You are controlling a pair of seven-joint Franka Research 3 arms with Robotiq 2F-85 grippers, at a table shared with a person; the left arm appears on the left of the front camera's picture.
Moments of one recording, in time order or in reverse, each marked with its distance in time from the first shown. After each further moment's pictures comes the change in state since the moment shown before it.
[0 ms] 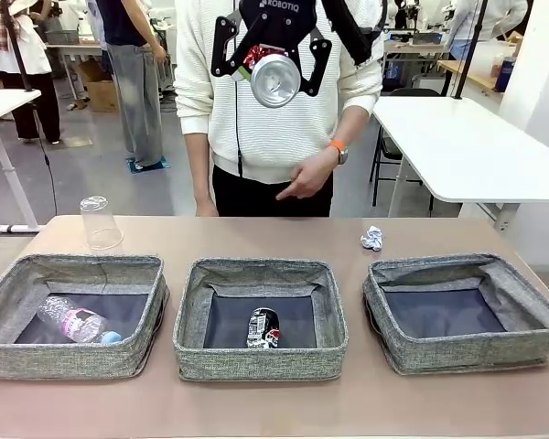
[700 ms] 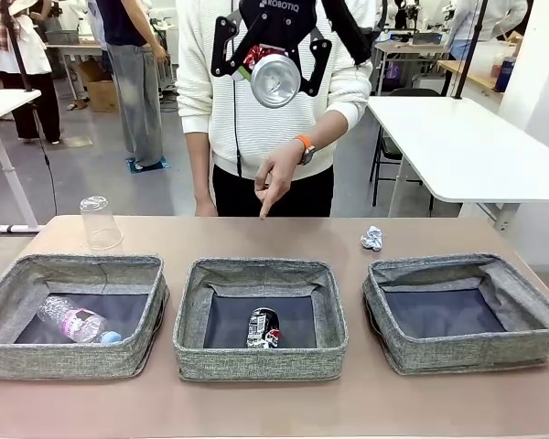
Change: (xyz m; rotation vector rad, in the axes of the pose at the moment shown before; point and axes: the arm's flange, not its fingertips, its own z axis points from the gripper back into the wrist) left arm 0.000 0.000 0.000 0.000 0.000 0.000; right arm 0.000 0.000 0.000 0.000 0.000 0.000
